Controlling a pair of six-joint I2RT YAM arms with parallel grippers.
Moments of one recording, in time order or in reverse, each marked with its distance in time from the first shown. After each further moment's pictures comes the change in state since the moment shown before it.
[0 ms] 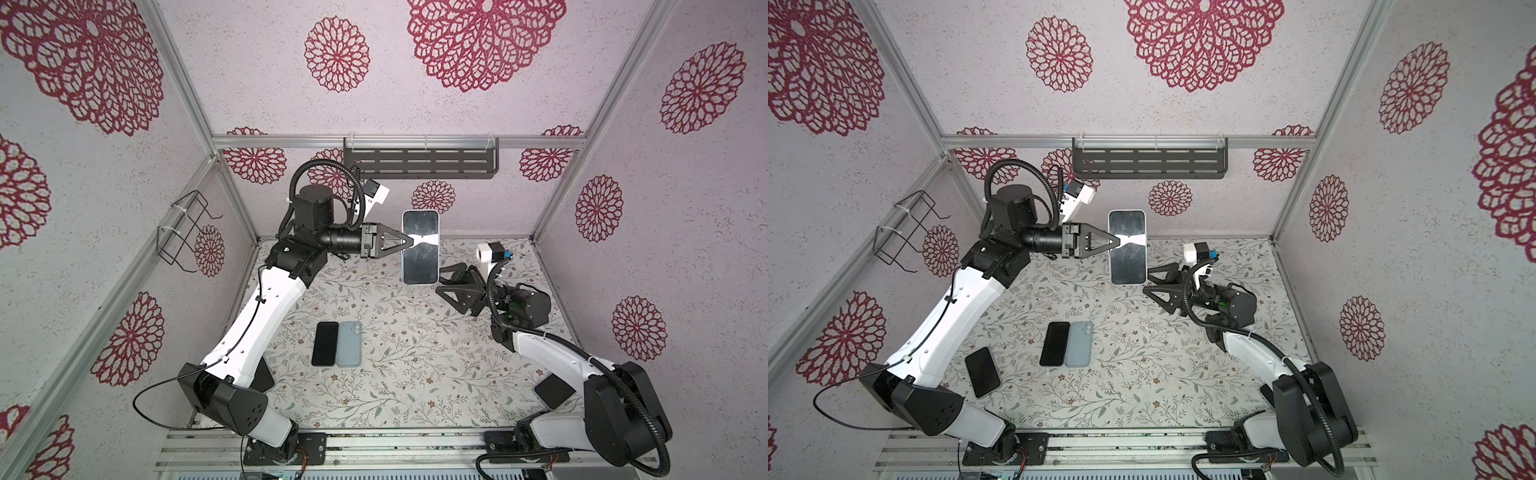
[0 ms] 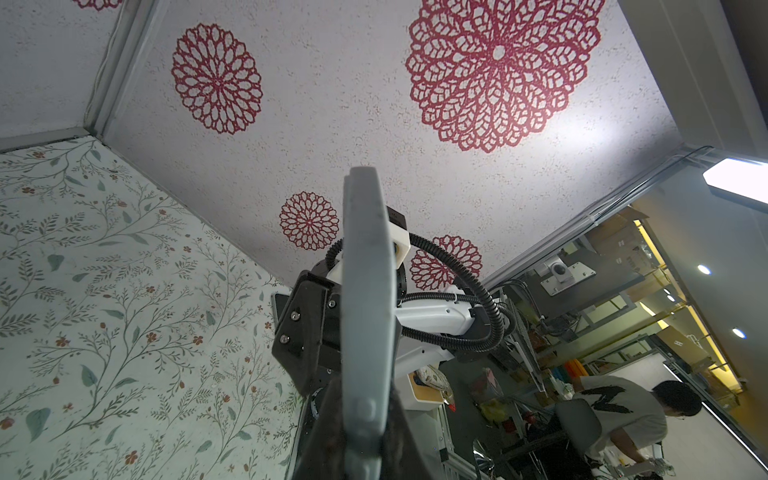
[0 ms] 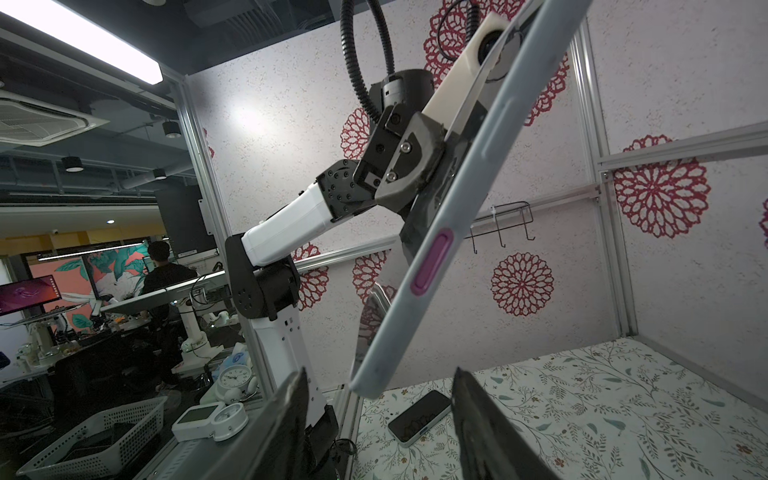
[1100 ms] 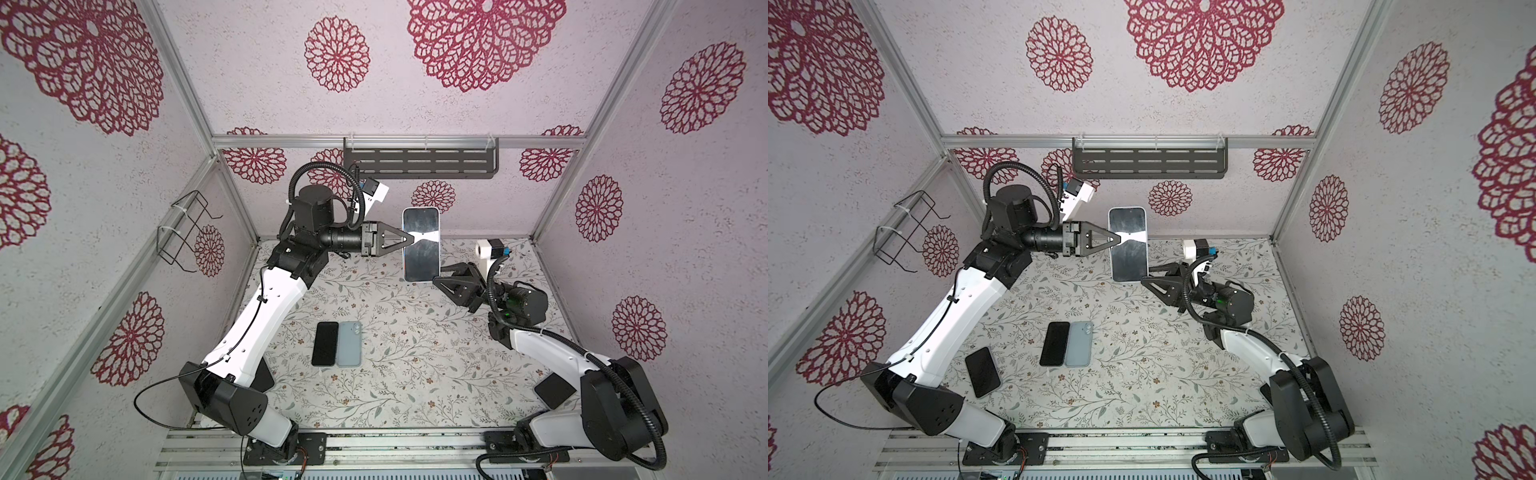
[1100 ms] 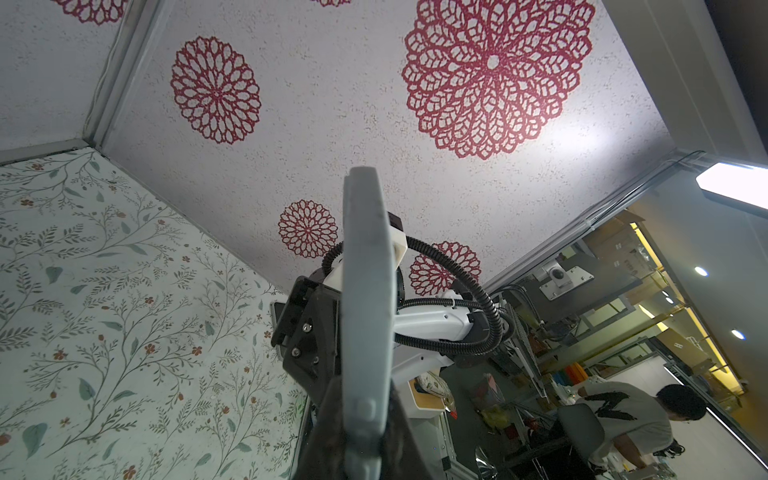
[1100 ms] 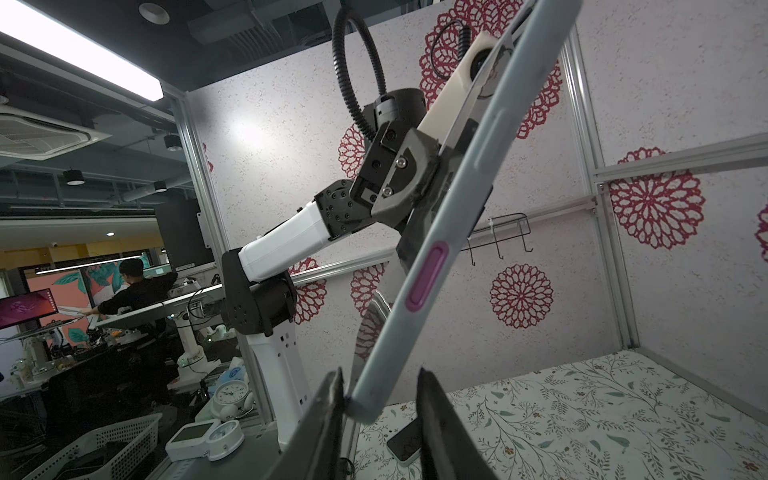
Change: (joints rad) left arm 0.000 0.000 -0.030 0.080 -0.006 -0.041; right arm 0.008 0.028 0.024 0.019 0.039 0.014
